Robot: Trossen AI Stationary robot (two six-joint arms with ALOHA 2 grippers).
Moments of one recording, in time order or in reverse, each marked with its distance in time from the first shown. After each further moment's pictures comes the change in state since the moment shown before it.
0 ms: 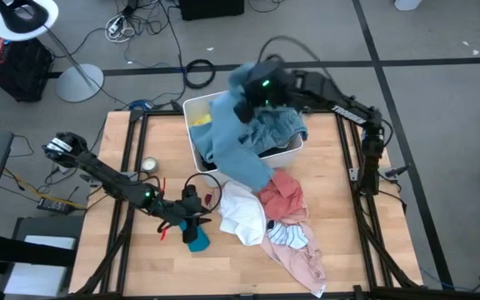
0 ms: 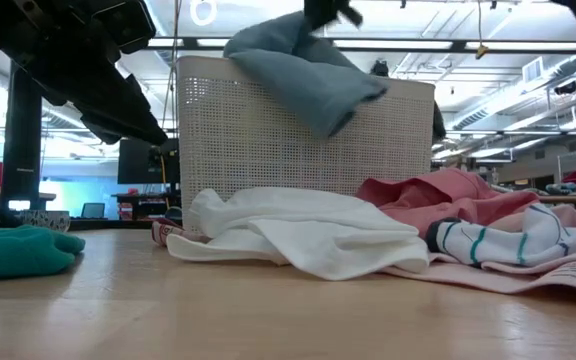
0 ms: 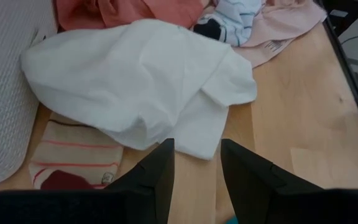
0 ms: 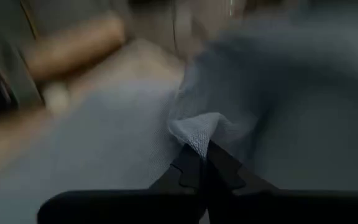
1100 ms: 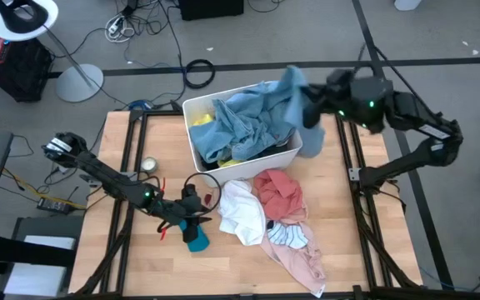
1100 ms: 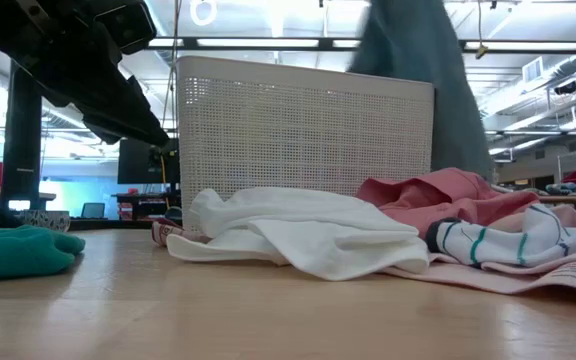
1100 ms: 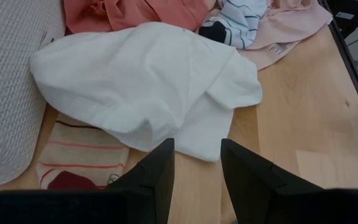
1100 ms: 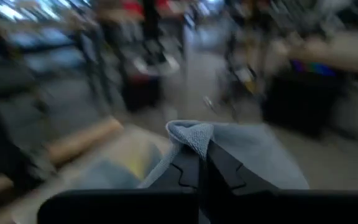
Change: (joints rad) left arm 0.000 0.000 0.000 -0.001 -0.020 0.000; right arm 0.196 -0.692 -0.608 0.284 0.338 0.009
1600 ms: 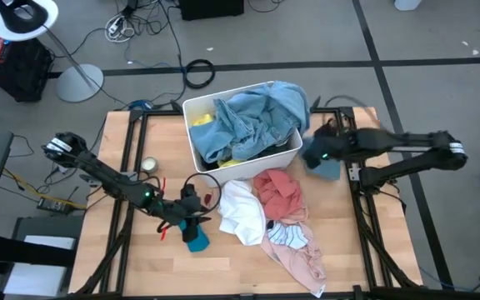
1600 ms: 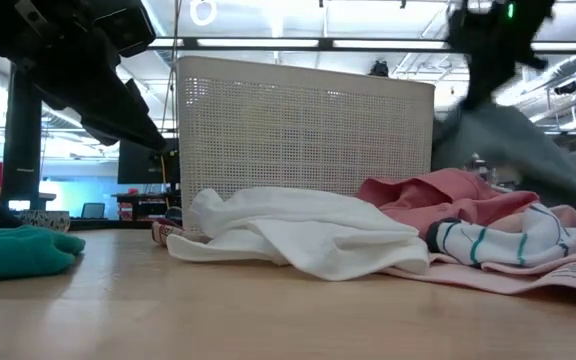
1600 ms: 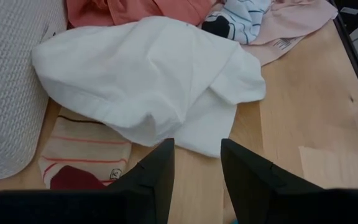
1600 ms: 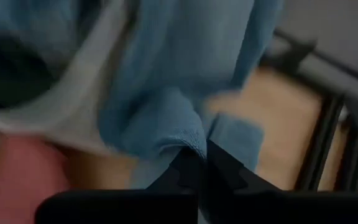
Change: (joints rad) left arm 0.000 0.000 0.000 -0.017 0.000 -0.008; right arm 0.002 -0.190 -0.747 -0.337 -0.074 0.581
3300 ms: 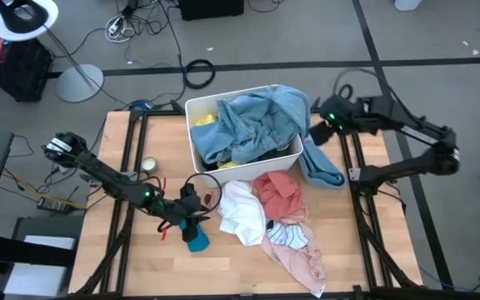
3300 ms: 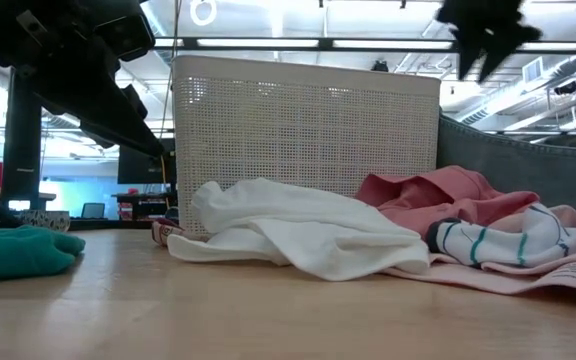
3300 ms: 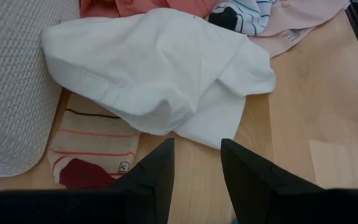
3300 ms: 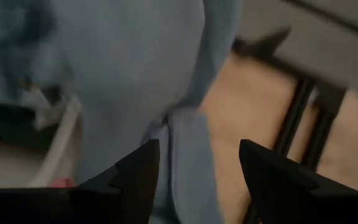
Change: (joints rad) left arm 0.005 0.000 0.000 -0.030 -0.002 0.003; right arm -0.276 0.114 0.409 -0.269 -0.199 -0.155
